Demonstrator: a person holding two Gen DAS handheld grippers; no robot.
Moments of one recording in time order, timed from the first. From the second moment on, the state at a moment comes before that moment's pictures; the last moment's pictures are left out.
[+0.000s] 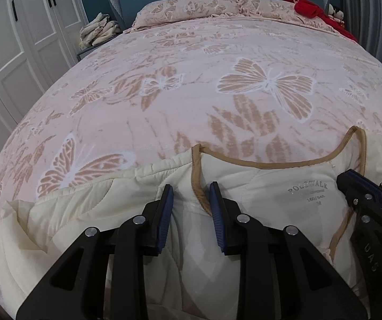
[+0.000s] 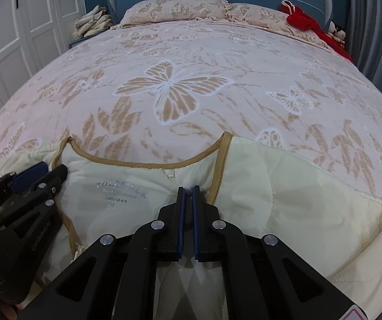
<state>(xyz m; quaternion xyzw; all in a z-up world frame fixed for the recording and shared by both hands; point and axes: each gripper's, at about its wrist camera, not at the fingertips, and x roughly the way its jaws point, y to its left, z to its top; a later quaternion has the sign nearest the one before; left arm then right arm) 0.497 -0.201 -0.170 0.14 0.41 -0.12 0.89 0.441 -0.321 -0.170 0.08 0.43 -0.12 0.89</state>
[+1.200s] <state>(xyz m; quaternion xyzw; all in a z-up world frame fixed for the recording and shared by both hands) 0.154 0.111 -0.135 -0.11 0.58 -0.14 0.79 -0.066 -0.358 -0.144 0.37 0.45 -0.16 0.79</state>
